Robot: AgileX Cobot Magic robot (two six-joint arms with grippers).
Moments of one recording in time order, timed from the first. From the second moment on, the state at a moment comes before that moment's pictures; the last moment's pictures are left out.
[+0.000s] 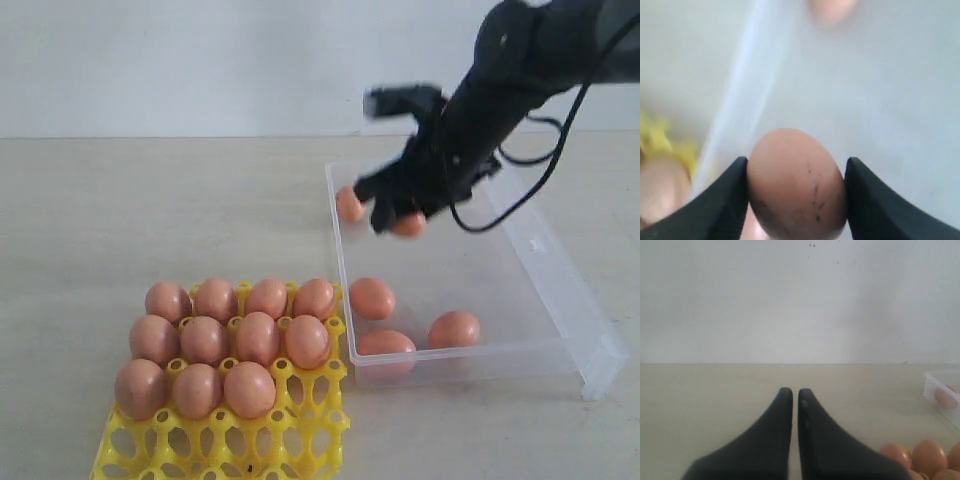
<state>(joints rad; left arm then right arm) -0.05 0.00 0.00 -0.14 0.10 0.12 0.22 1.93 -1.44 0.34 0.76 -0.33</state>
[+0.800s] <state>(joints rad) -0.05 0.00 0.00 -0.14 0.10 0.12 0.25 1.34 -1.45 0.27 -0.07 -0.18</state>
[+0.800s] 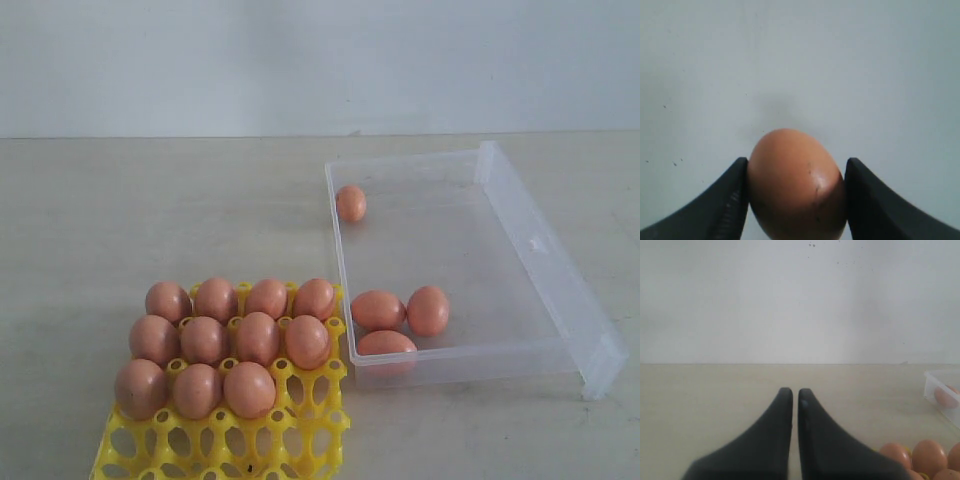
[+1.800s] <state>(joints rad) -0.05 0.00 0.00 -0.14 0.10 0.12 0.65 1.35 -0.62 1.73 0.40 -2.05</state>
